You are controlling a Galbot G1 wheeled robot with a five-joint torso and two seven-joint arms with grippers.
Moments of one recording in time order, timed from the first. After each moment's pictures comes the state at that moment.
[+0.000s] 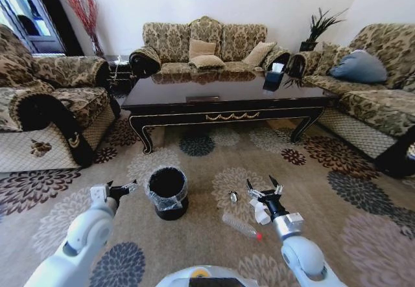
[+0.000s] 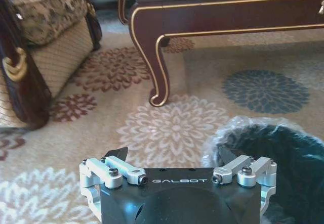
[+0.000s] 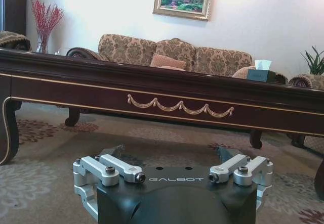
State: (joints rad) left arm 1.37 -0.92 -0.59 -2.21 -0.91 0.74 -0.60; right arm -1.61 1.15 0.55 2.07 0.24 0.04 0.07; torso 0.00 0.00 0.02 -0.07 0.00
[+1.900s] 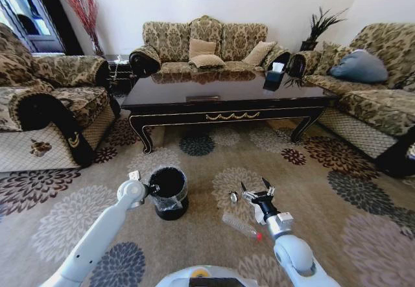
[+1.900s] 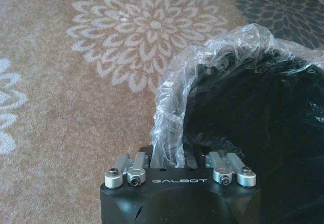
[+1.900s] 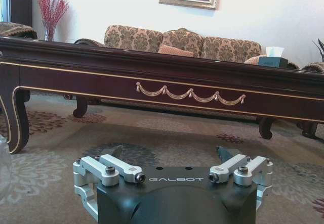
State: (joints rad) left arm 0.93 -0.99 -0.20 -1.73 -1.50 0.73 -0.95; right arm -1.57 1.15 0.48 2.00 0.24 0.05 0.09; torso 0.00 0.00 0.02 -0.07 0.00
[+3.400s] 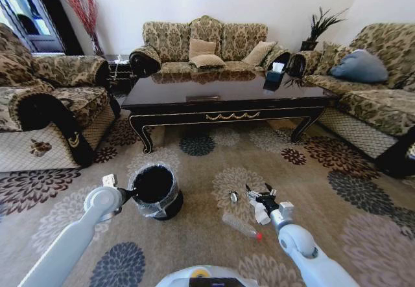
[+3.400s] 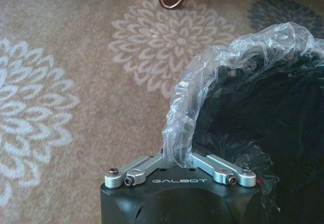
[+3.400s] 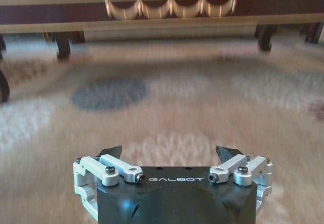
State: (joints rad) left arm 1.19 -0.85 -0.45 -1.98 -1.59 0.74 -0.98; right arm -1.40 0.92 0.37 1.78 0.66 -0.16 0.15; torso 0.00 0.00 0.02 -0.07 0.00
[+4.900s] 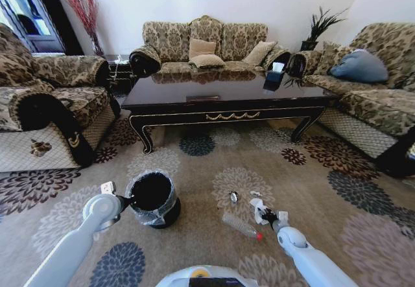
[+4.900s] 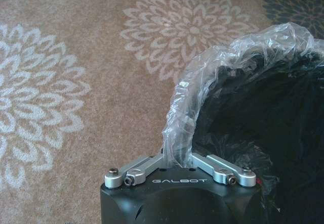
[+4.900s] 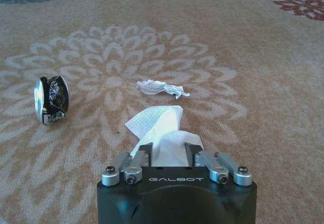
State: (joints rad) left arm 1.23 -0.87 -0.47 -1.98 -1.57 0.74 -0.99; right arm -1.20 0.97 0.23 1.27 0.69 -0.17 0.14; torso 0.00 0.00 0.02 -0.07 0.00
